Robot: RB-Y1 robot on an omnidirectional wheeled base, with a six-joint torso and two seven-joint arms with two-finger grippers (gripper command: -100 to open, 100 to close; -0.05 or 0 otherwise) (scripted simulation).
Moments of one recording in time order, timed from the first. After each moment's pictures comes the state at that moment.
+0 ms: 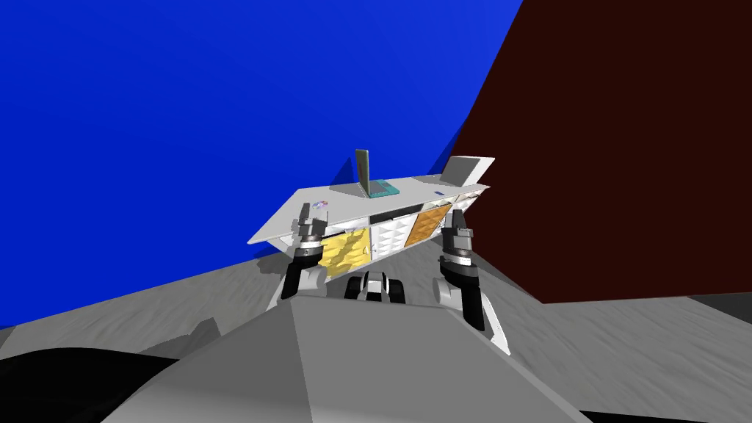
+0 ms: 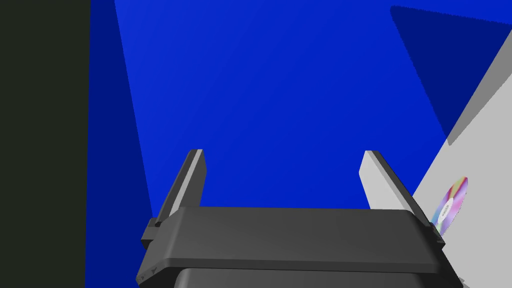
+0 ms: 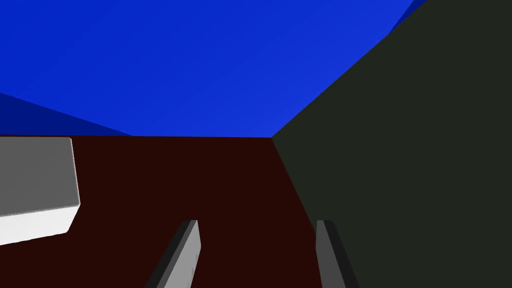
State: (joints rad) left arm 0.46 0.04 -0.03 -2.20 0.08 -0.43 0.06; right arm 0.52 -0.03 -0.04 -2.28 0.11 -0.52 0.14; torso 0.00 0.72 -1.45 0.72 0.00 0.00
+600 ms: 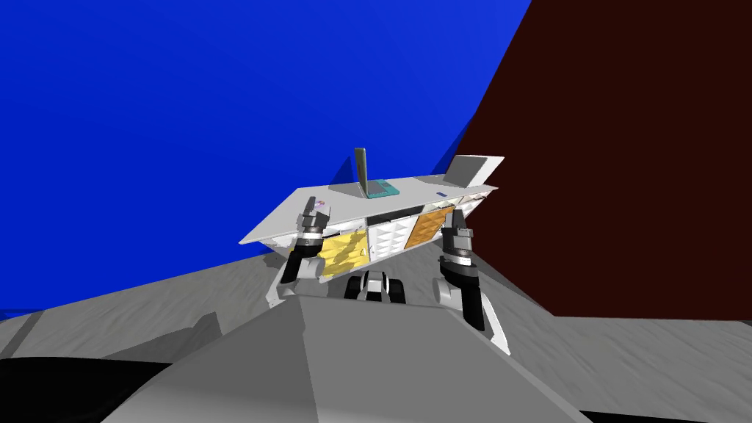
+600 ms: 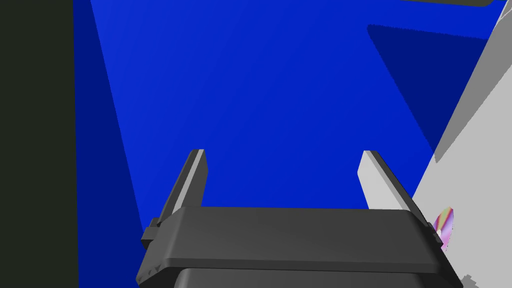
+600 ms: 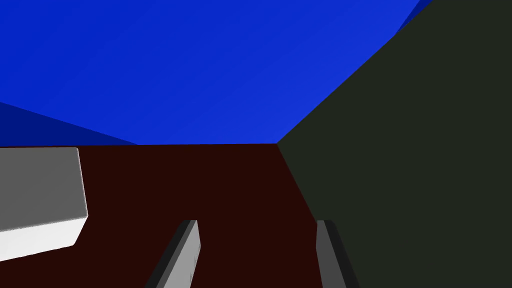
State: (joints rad) left arm 0.34 0.12 0.01 -2.18 0.08 -0.29 0.10; right arm 0.52 -0.03 -0.04 -2.28 0.11 -0.52 0.14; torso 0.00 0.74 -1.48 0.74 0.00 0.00
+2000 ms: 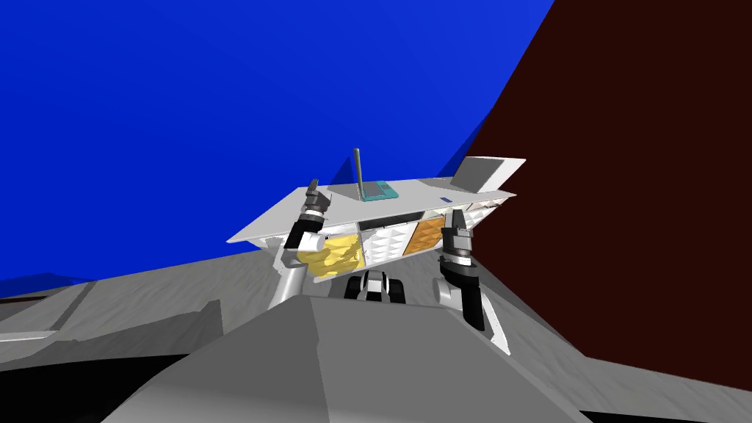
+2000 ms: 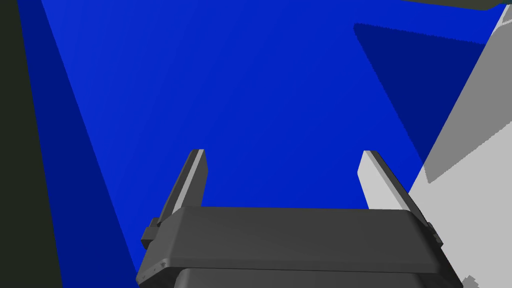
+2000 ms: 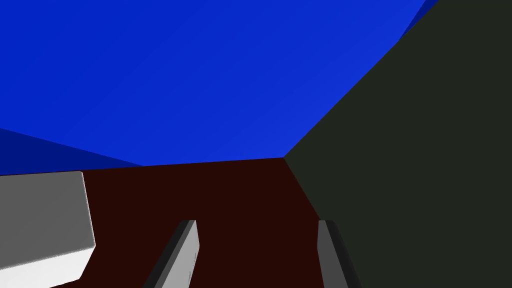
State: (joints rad) left arm 0.02 0.16 0.13 -2.15 0.06 0.07 0.20; right arm 0.52 -0.03 -0.04 -2.28 0.11 -0.52 0.14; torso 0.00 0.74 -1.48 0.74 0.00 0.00
